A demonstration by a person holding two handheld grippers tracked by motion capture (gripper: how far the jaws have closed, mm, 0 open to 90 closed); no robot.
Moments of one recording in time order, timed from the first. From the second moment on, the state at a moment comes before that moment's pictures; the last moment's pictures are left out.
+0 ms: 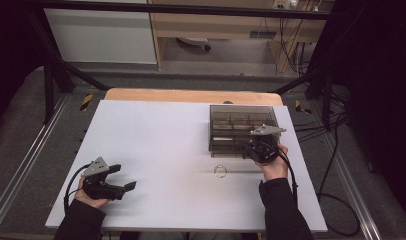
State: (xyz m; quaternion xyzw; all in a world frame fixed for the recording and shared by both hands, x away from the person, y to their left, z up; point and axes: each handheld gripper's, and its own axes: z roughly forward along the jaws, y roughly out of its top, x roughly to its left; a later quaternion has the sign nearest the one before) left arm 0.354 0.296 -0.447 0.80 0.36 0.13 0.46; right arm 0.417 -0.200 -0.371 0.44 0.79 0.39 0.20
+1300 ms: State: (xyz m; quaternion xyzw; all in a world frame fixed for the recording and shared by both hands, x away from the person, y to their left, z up) left arm 0.354 0.296 -0.446 0.80 0.36 0.13 0.46; right arm 0.357 -0.208 -0.370 0.42 0.78 0.43 0.18
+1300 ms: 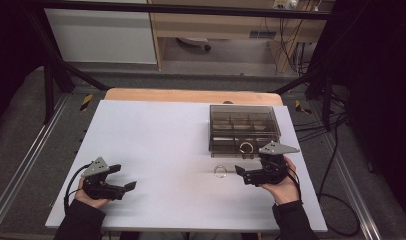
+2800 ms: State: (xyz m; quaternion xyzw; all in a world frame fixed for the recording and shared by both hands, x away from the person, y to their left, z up) left arm 0.353 0.295 -0.446 0.80 0.36 0.13 0.46; right arm 0.351 -0.182 -0.417 0.42 0.80 0.40 0.13
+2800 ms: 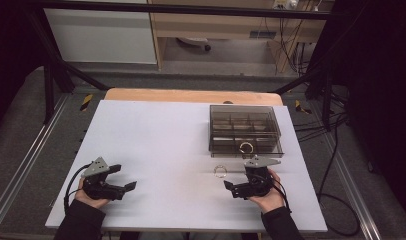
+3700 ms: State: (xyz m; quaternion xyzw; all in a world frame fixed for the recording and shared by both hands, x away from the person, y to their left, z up) left arm 0.354 0.296 -0.446 0.80 0.36 0.13 0.46; right arm 0.369 -0.143 -0.430 0.41 0.81 0.40 0.11
